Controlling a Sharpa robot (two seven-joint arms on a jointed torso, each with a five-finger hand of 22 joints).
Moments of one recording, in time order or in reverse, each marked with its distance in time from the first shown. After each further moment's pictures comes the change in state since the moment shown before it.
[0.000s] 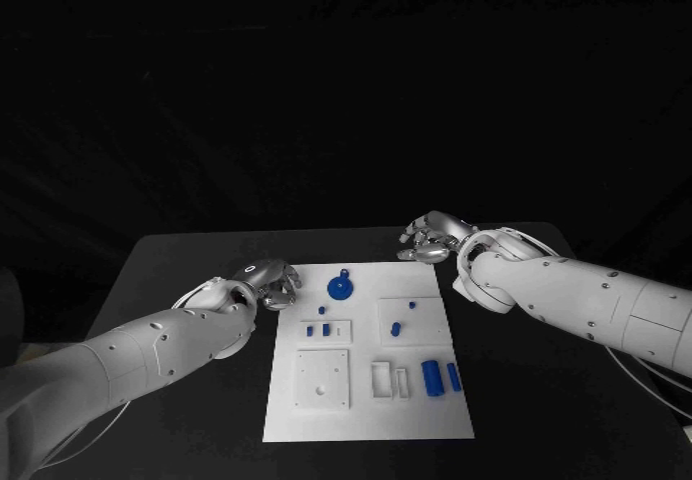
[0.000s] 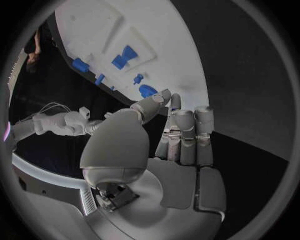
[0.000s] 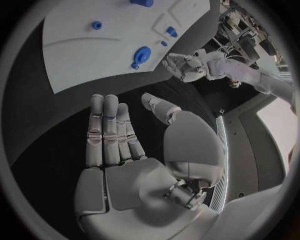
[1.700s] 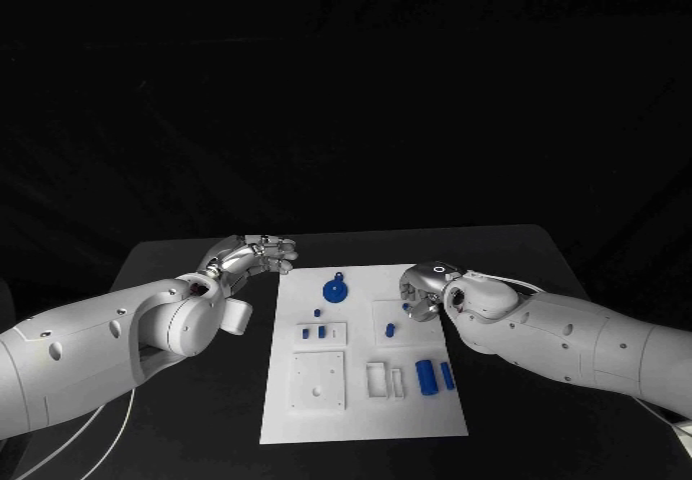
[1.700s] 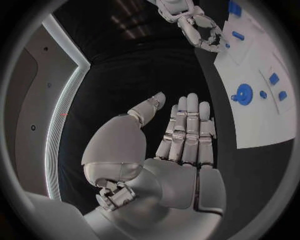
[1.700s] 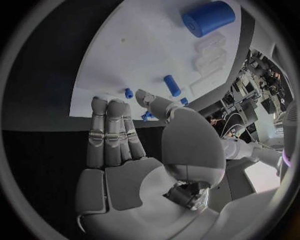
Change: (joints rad) left arm 0.063 -0.292 0.040 0.490 1.173 0.166 0.240; left_hand -0.128 0.072 -0.068 -0.021 -0.004 -0.036 0.021 0.045 0.016 -0.101 0.074 -0.035 -0.016 -0.263 0.137 -0.644 -0.215 0.012 -0.290 0.121 -0.356 -0.143; right arm -0.118 0.028 -0.068 -0.041 -0.522 0.062 -0.070; right_hand 0.080 -0.052 0.103 -0.050 -0.096 0.105 -0.029 0.062 0.028 0.212 0.003 -0.649 -0.382 0.138 -0.002 0.051 0.117 -0.007 0.145 -0.070 0.068 0.072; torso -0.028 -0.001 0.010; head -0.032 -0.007
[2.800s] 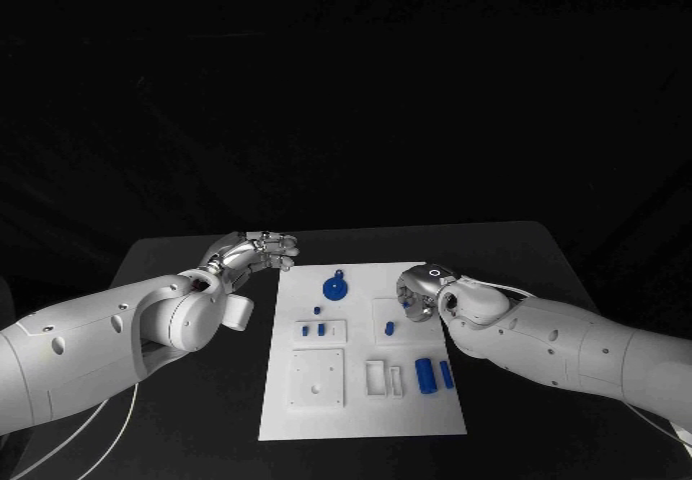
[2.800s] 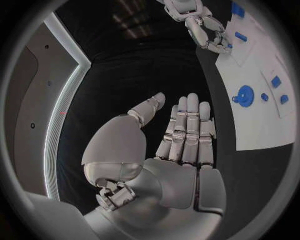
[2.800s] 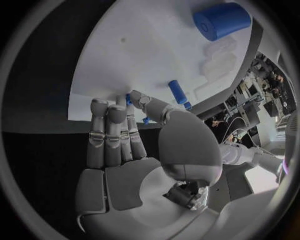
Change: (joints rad) left arm 0.000 0.008 0.000 -0.008 0.015 0.012 -0.001; left_hand -0.004 0.004 -0.003 0.002 0.000 -0.003 0.004 0.004 0.000 0.000 0.000 0.000 0.000 0.004 0.004 -0.016 0.010 -0.005 -0.003 0.004 -0.004 0.000; right arm -0.038 0.043 0.002 -0.053 -0.035 -0.047 -0.023; right_hand 0.026 0.103 0.015 -0.098 0.000 0.132 -0.049 0.033 0.014 0.153 -0.042 -0.036 0.026 0.037 -0.038 0.070 0.058 -0.001 0.039 -0.018 0.094 0.001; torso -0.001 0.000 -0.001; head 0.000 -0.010
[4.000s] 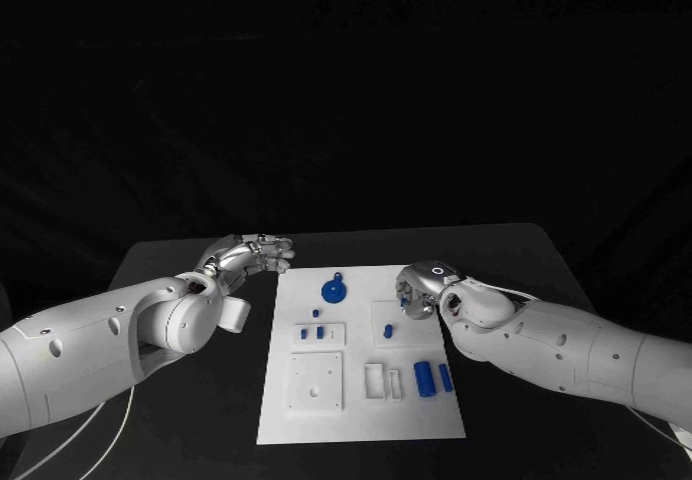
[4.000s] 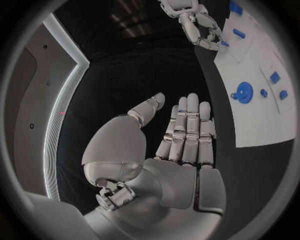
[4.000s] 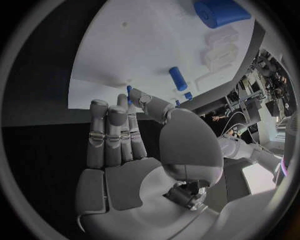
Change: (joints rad) left arm 0.000 0.001 0.000 -0.018 0.002 0.001 -0.007; left_hand -0.004 0.004 -0.005 0.000 0.000 -0.010 0.001 0.000 0.000 -0.006 0.001 0.000 -0.002 0.000 0.000 -0.012 0.010 -0.004 0.000 0.000 -0.004 0.000; right arm -0.013 -0.039 0.041 0.064 -0.016 -0.075 -0.023; right_hand -0.001 -0.002 0.025 0.001 0.012 0.035 -0.012 0.004 0.008 0.037 -0.012 -0.003 0.016 0.004 -0.007 0.015 0.008 0.000 0.012 -0.002 0.042 -0.001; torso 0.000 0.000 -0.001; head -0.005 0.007
